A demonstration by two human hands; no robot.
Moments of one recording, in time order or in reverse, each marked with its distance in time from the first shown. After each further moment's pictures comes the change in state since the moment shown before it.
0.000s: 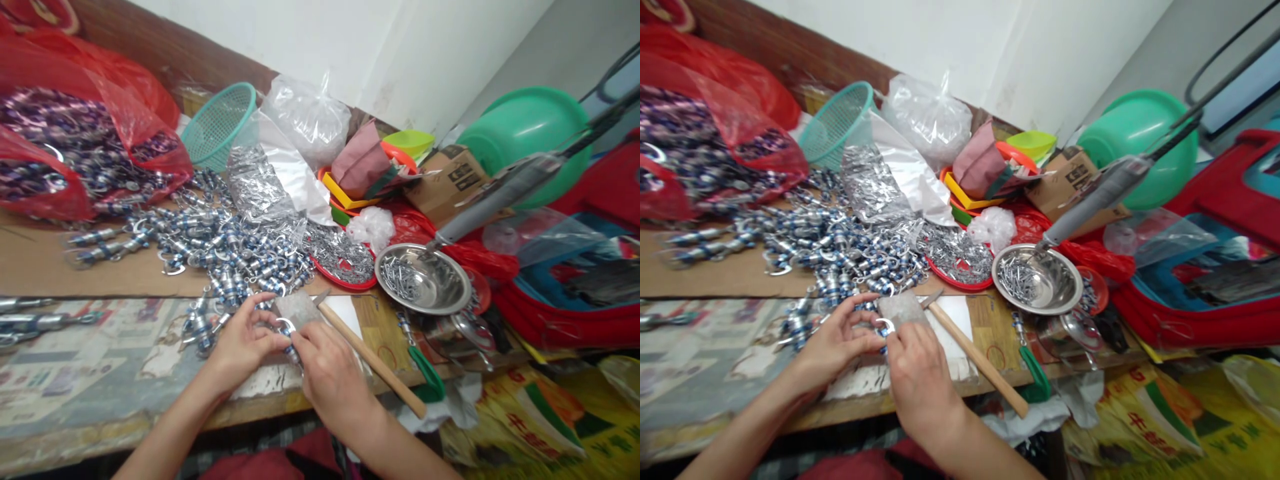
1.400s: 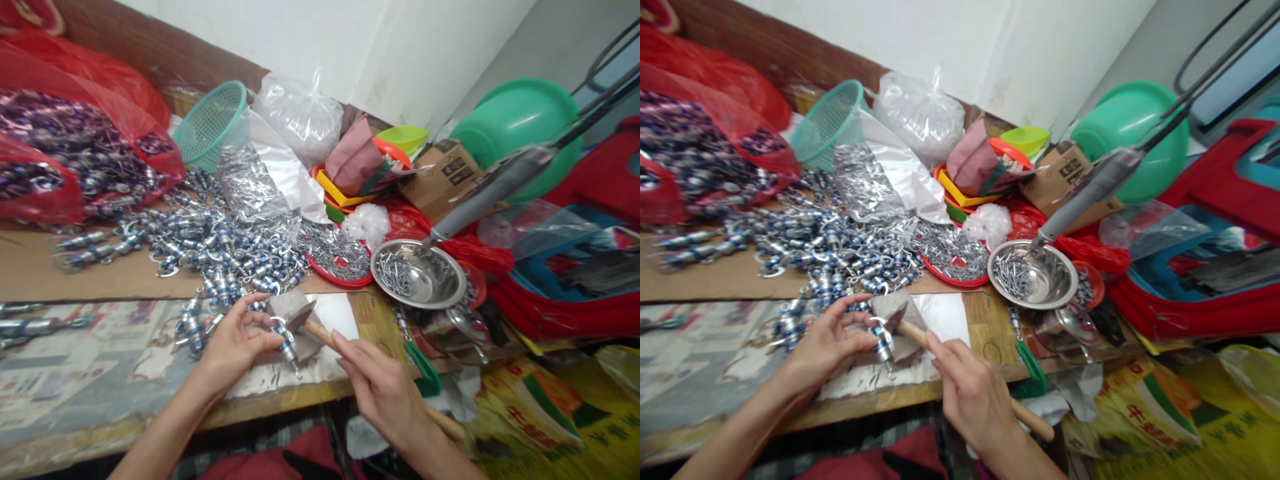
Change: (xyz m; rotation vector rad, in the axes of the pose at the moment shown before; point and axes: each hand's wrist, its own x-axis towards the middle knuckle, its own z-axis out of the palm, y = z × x) left_hand -0.001 0.000 0.003 -0.030 0.049 -0.027; right_hand -0.053 0.050 -0.020 0.279 0.094 0.090
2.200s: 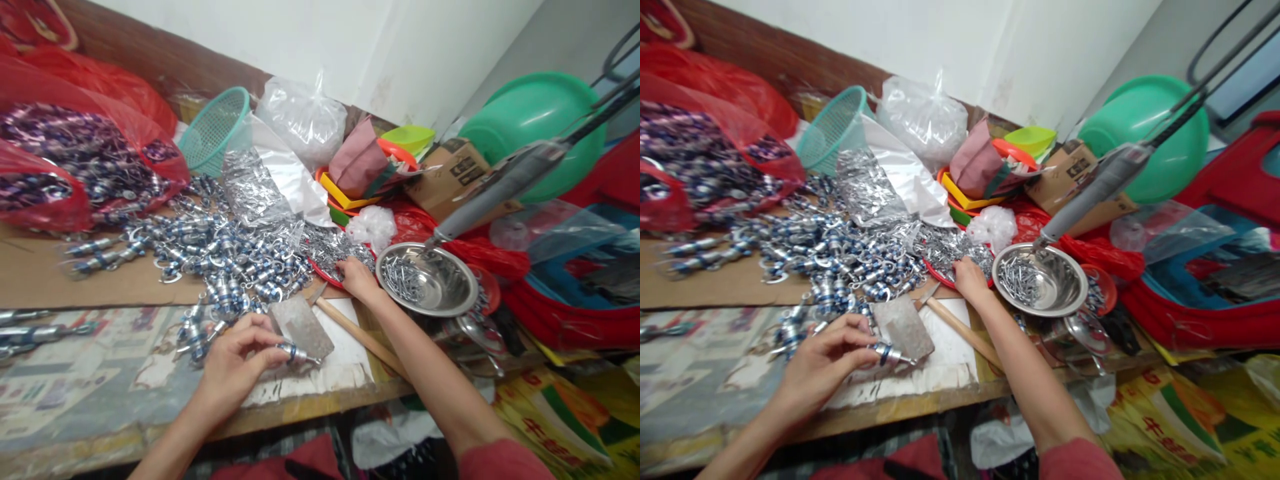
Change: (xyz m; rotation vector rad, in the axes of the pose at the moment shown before) left_hand -0.010 0.002 -0.001 0.474 0.044 0.329; right_hand 0.147 0.107 0.018 -0.277 -0.088 0.286
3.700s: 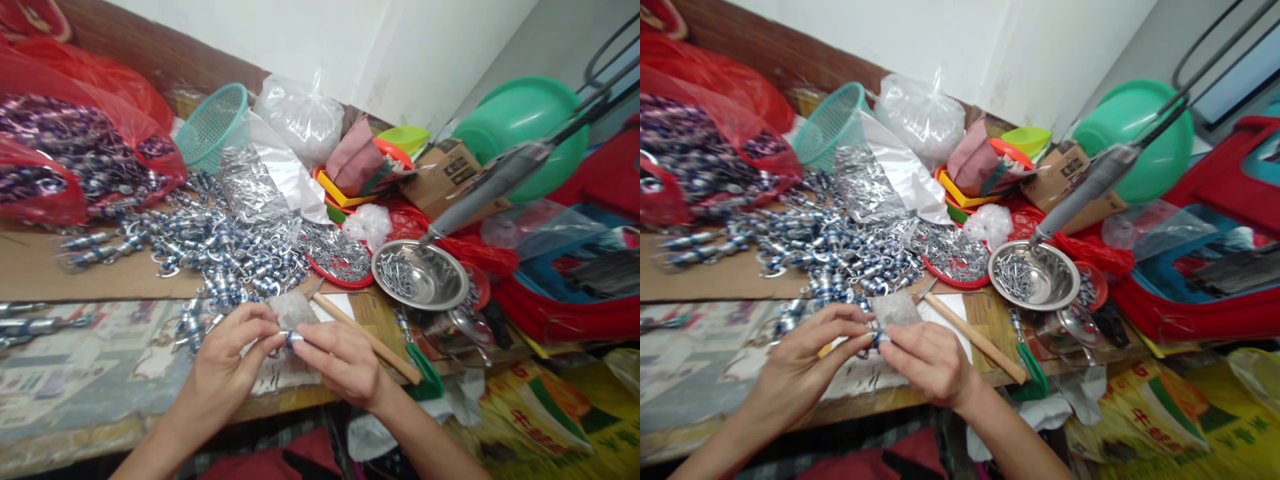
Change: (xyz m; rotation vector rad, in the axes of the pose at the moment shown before) left_hand -0.010 0.025 -0.006 0.313 0.029 0.359; right_hand -0.127 -0.077 -0.020 0.343 0.416 -0.932
